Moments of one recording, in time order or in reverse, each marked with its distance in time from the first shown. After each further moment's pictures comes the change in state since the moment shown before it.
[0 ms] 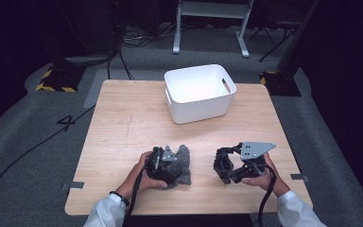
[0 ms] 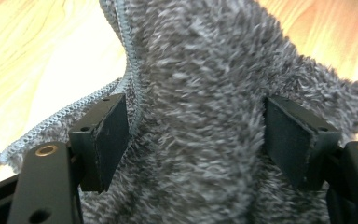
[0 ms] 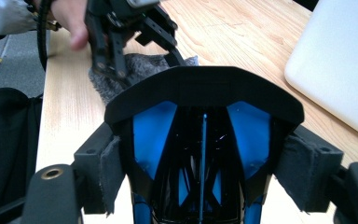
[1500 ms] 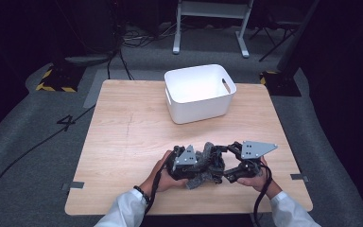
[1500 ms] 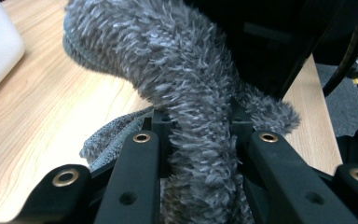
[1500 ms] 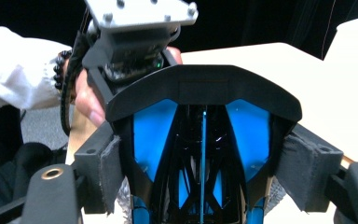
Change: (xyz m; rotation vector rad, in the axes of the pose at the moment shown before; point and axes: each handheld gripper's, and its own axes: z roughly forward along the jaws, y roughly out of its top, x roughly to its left) left arm -0.040 0.052 -0.003 -0.355 -0.206 0.197; right arm 0.007 0.008 0.008 -0.190 0.047 0.035
